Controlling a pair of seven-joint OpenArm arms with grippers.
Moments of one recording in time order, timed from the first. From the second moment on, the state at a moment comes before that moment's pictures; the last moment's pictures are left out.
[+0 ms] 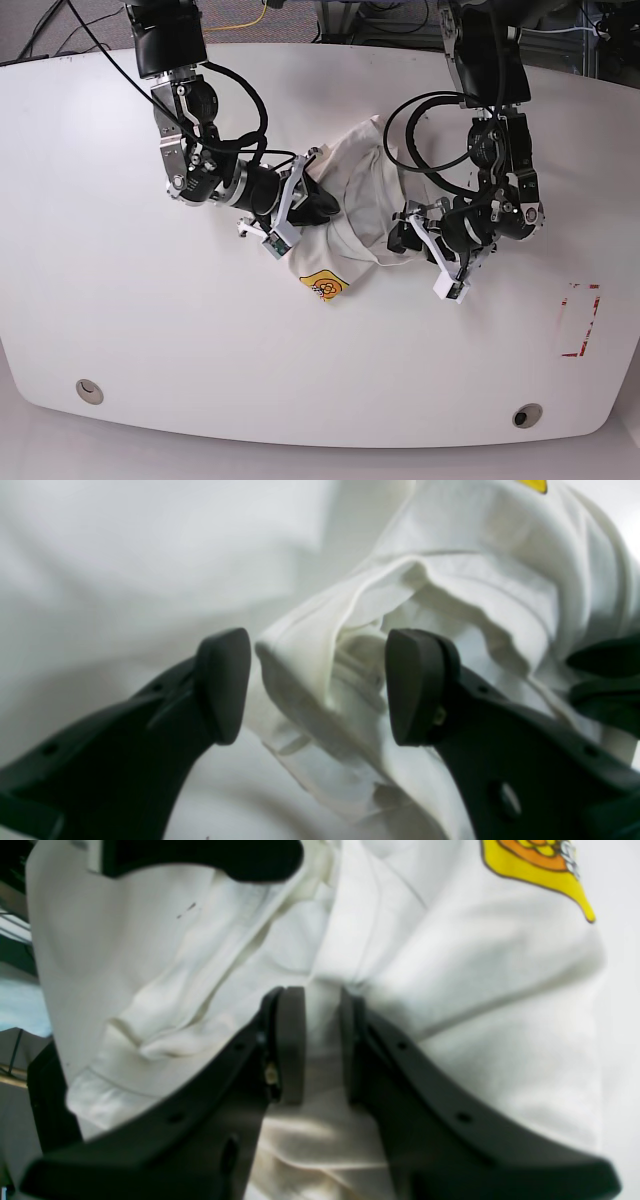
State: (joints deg) left arm -12.2 -0.3 -10.6 84.9 -20.6 -29.9 64.4; right arm 3.4 9.8 -10.8 89.7 33.1 36.5 -47.1
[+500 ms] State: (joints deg) left arm -11.9 -0.3 -8.4 77.9 -20.8 -29.9 63.5; right arm 3.4 9.8 -10.8 89.7 33.1 36.5 -47.1
